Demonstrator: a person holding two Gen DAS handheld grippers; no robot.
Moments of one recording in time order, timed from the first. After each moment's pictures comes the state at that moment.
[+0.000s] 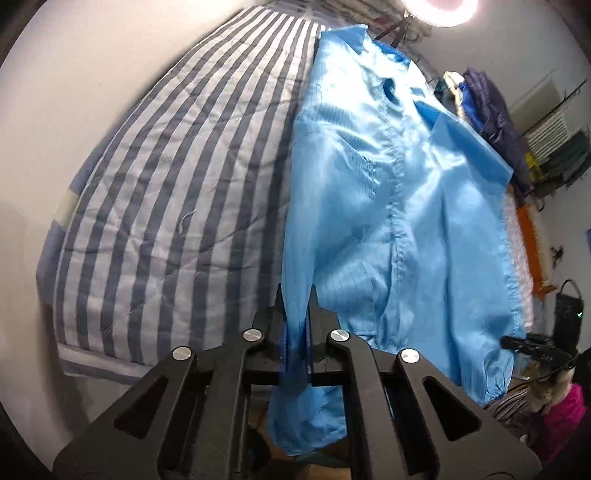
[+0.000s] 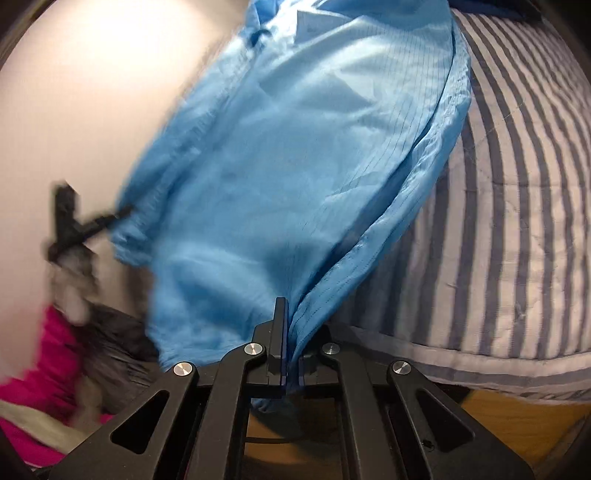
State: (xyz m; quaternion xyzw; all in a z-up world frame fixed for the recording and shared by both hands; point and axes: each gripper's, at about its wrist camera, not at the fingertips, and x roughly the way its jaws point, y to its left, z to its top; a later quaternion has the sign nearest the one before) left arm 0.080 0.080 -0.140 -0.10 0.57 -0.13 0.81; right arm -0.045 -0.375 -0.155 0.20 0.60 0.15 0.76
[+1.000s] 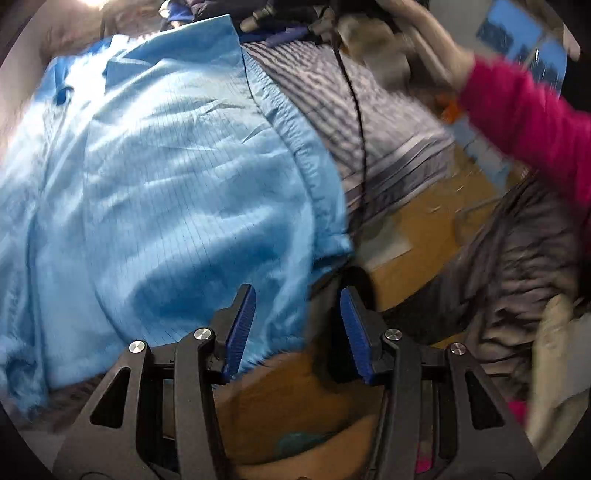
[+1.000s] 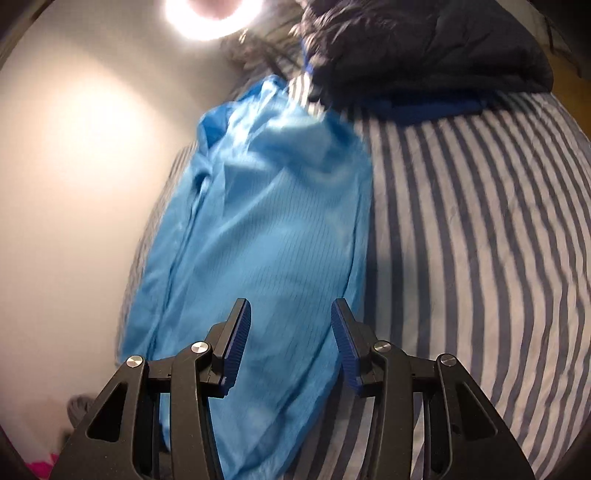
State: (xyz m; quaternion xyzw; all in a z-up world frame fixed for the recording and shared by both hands) left arm -0.081 -0.221 -0.152 0.16 0.51 -0.40 0.75; right arm 0.088 -0.509 -0.122 0.28 0.47 0.09 0.83
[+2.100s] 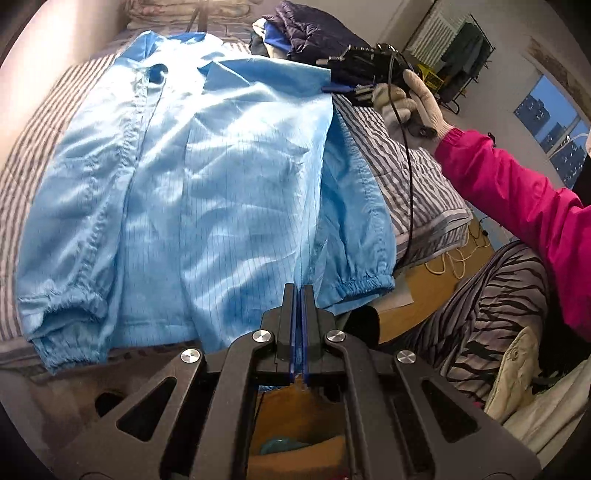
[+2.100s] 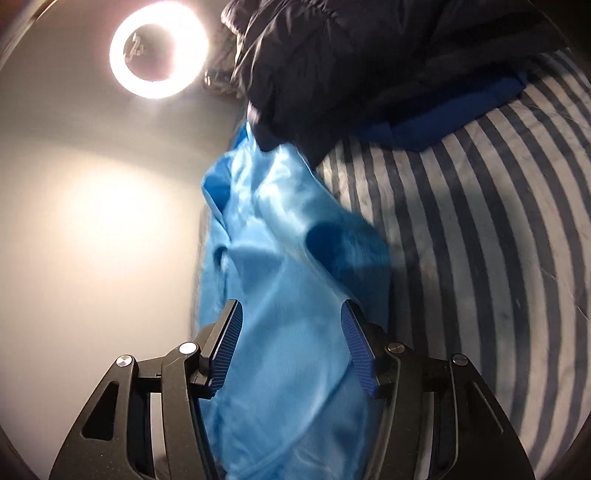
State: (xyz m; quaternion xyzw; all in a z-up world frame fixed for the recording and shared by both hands) left arm -0.052 -0.123 -0.109 0.01 0.51 -0.34 0.79; right arm 0.183 -0.557 -0.164 0.45 0.43 0.14 0.77
